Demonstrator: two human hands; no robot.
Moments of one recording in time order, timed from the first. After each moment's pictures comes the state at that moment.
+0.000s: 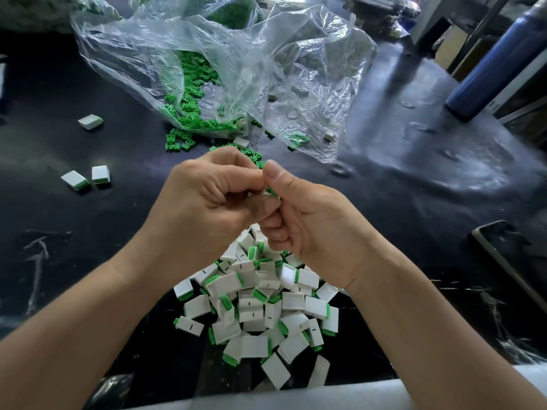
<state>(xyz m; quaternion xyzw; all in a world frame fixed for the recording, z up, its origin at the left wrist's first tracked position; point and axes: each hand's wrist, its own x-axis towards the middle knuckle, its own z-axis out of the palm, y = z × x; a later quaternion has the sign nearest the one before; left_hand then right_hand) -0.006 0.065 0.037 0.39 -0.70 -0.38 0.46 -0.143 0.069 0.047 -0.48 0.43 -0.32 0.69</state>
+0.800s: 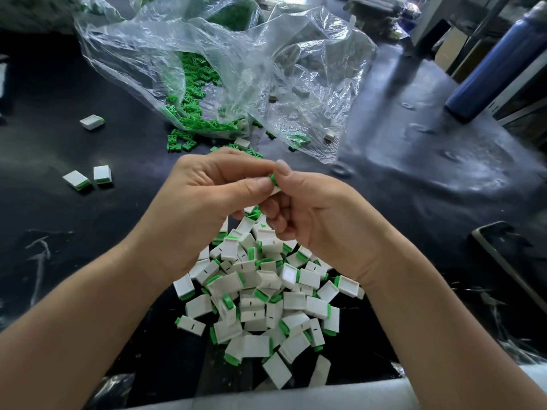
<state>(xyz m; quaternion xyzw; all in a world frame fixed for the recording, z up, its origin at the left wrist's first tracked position) -0.005 0.064 0.043 0.36 -0.58 -0.56 0.48 -0.152 0.063 0.051 -0.50 0.40 -0.33 0.69</state>
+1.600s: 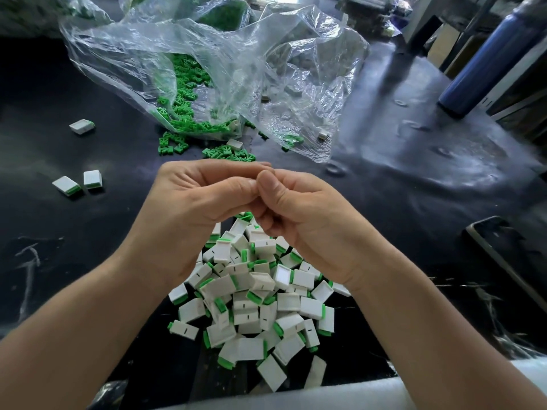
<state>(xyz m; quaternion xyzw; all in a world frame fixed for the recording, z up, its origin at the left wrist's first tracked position) -0.010 0.066 0.042 0.35 -0.49 -0.61 0.52 -0.145 0.067 0.048 -0.57 0.43 -0.35 0.61</state>
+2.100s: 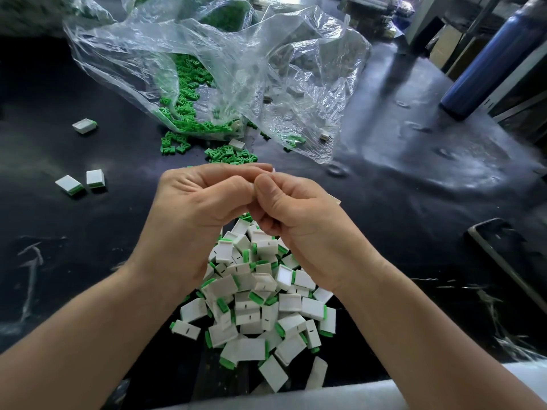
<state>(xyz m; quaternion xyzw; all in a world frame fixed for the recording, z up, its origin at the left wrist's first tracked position) -0.019 0.071 0.039 0.38 -0.44 -0.59 0.56 -0.139 0.069 0.042 -0.56 0.44 -0.38 0.59</state>
